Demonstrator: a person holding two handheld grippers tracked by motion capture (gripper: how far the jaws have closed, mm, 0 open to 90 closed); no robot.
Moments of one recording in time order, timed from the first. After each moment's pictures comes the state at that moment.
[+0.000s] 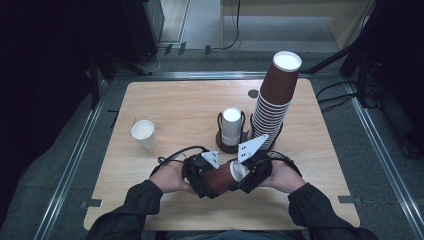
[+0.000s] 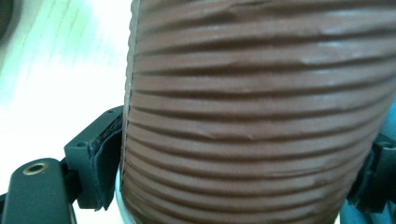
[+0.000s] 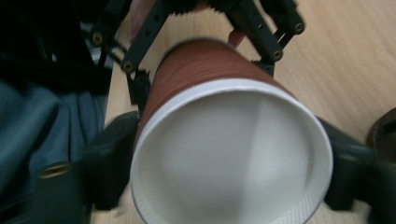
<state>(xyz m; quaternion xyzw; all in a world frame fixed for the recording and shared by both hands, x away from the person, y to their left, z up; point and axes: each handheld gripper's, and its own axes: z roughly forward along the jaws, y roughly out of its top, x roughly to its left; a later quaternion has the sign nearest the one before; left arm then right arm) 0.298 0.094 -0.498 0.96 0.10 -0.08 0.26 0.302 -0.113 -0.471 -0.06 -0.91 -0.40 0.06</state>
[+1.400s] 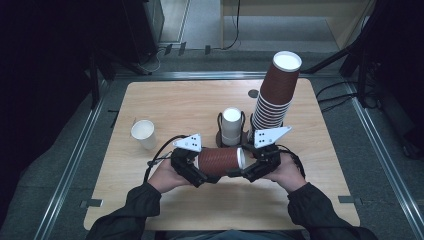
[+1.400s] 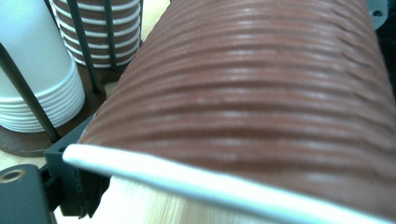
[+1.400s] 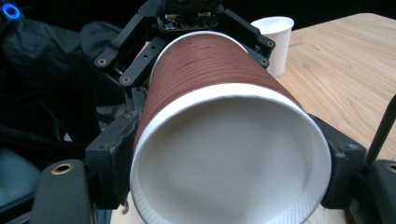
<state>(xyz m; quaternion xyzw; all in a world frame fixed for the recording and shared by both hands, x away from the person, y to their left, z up) 0.296 0.128 -0.464 0.86 0.16 -0.03 0.48 0.311 -0.135 -0.452 -0.10 -0.82 -0.56 0.07</state>
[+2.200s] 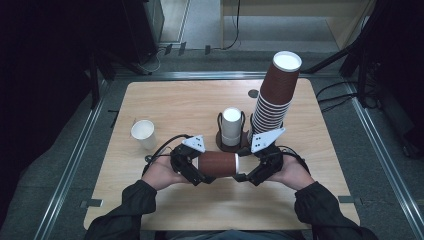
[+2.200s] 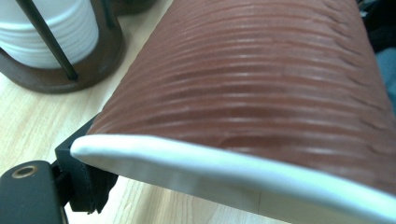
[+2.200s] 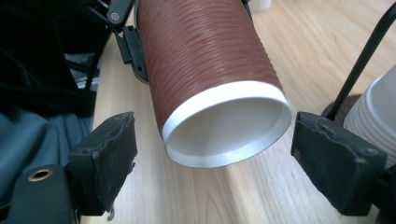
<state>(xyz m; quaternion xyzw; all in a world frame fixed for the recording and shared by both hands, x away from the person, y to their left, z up) 0.306 0.125 -0.472 0.92 0.18 -0.03 0.35 0.314 -0.141 -0.462 -0.11 -0.89 -0.45 0.04</state>
